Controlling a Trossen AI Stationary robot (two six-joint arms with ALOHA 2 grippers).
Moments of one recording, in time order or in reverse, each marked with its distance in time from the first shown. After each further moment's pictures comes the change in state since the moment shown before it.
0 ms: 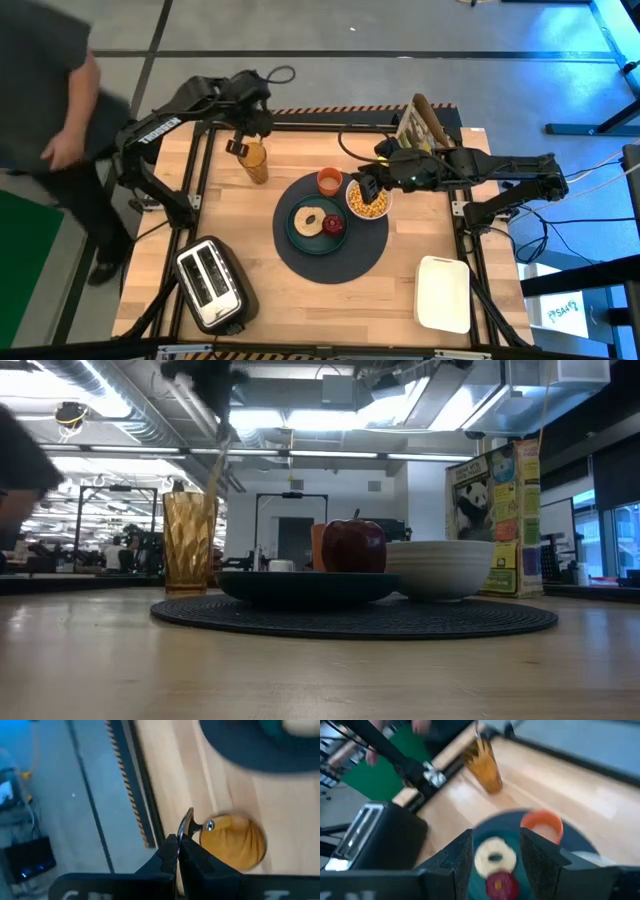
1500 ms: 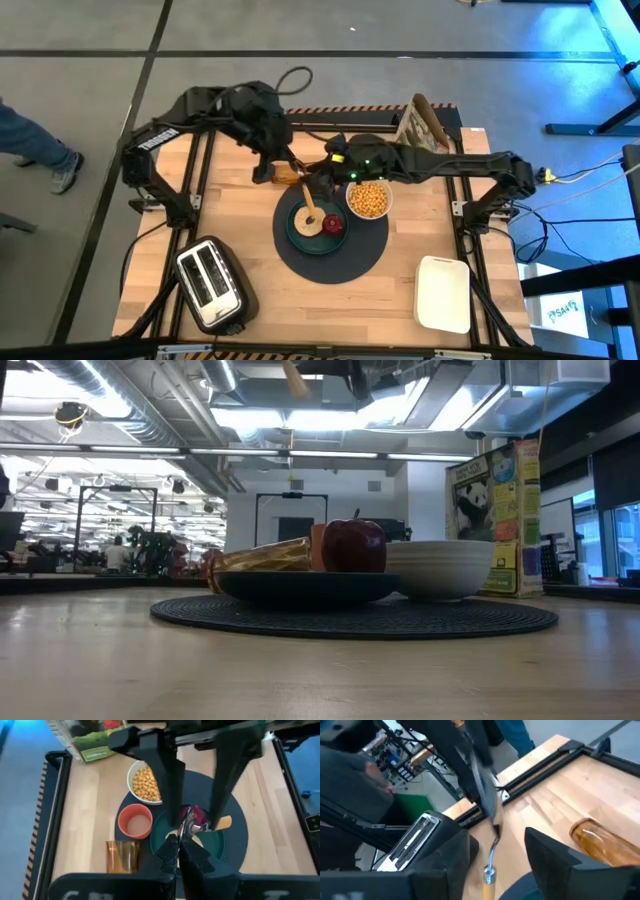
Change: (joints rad) left arm -0.242 0.074 0.202 0.102 0.388 -0.645; right arm -0.137 0.262 0.001 0.533 -0.394 -0.201
